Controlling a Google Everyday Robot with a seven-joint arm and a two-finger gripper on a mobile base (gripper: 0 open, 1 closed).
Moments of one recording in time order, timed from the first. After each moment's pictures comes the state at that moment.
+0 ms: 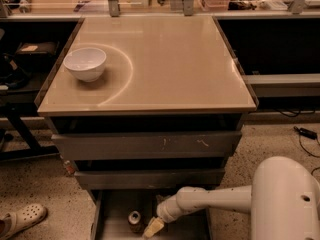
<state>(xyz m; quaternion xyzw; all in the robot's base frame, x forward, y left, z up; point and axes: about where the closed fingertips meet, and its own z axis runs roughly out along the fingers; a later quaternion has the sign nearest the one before) 0.462 0.039 0.245 -0.53 0.77 0.27 0.21</state>
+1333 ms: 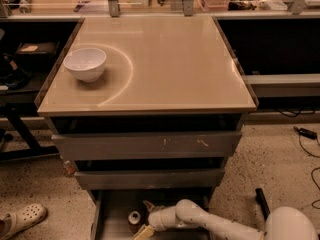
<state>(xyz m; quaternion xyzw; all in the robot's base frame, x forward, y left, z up) 0.456 0.098 0.206 -0.50 0.71 0.38 0.32</state>
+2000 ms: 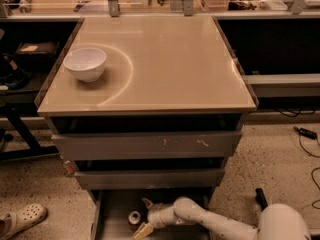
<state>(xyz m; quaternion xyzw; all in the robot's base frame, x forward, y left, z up) 0.471 0.100 0.193 -0.52 0.70 0.36 0.33</state>
